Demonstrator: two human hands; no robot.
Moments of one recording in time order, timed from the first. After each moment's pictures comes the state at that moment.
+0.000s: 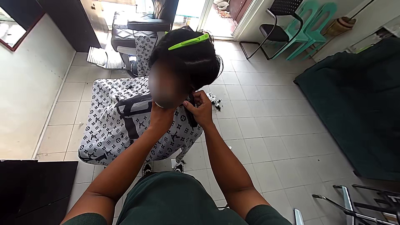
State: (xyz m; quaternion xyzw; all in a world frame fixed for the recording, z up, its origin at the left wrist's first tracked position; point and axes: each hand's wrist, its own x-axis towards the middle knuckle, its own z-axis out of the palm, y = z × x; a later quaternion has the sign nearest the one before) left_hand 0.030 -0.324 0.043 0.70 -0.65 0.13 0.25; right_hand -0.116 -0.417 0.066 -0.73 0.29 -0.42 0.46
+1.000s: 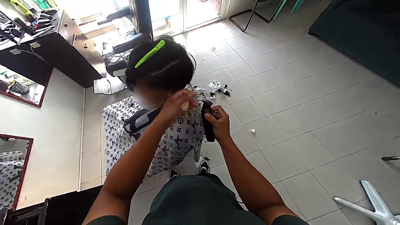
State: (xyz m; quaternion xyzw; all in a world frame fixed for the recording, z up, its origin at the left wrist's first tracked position) left_hand -0.008 -0.374 0.131 0.44 -0.46 -0.58 0.50; right_hand -0.200 -0.390 0.024 -0.49 0.37 -0.53 0.58
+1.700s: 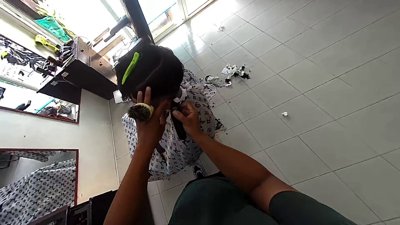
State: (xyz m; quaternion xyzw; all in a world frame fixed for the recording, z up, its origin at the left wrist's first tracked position) left_hand 0.032 -0.339 0.114 0.65 -0.72 0.15 0.17; right_hand -0.104 -0.385 0.033 -0.41 0.24 -0.57 0.67
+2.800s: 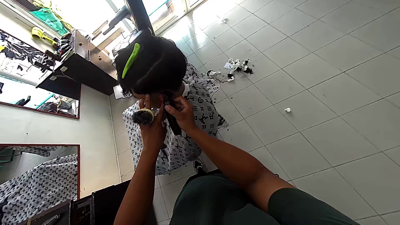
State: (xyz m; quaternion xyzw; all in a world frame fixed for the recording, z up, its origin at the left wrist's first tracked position) left_hand 0.036 -0.316 0.079 0.72 -0.67 0.13 0.14; right_hand -0.081 -0.382 0.044 -0.43 0.24 -0.56 0.67
